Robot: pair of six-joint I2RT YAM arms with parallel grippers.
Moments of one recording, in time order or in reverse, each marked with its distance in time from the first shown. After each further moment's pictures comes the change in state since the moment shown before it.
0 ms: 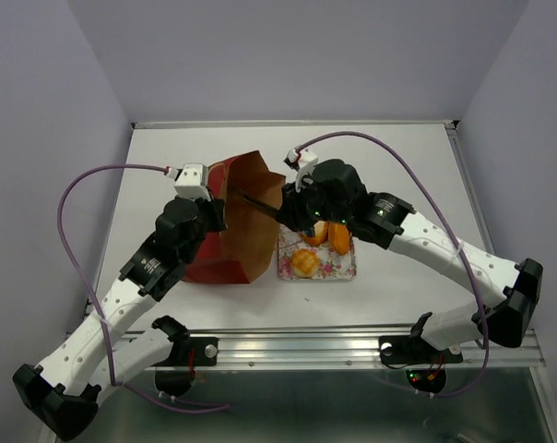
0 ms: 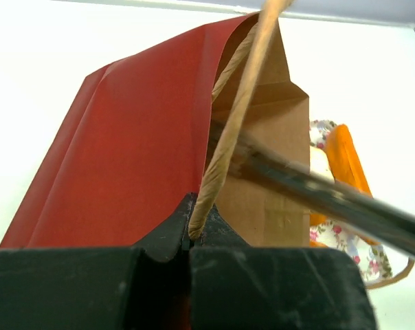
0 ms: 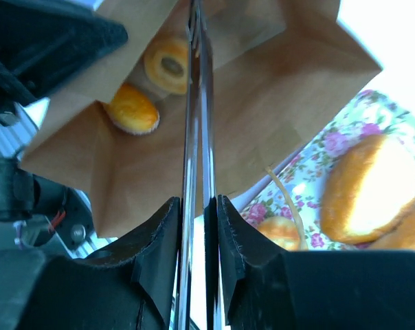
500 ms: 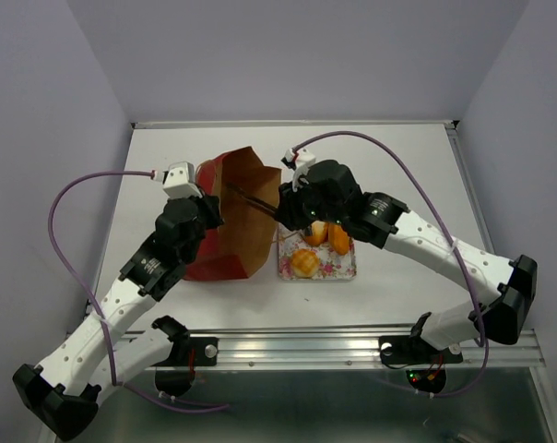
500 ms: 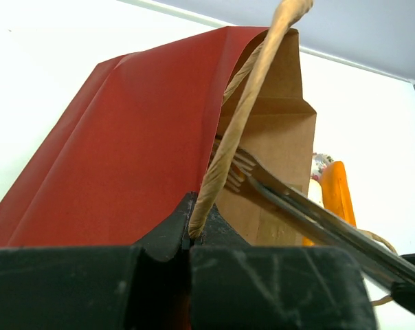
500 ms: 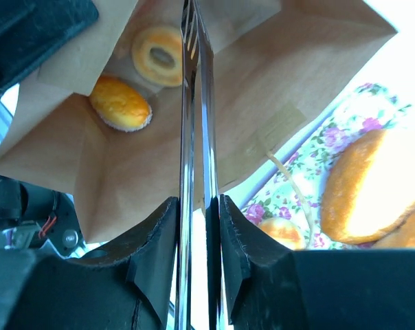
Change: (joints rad) left arm 0.000 0.002 0.002 0.003 -0.089 -0.108; right arm 0.007 0.074 0.008 0.007 0.043 0.008
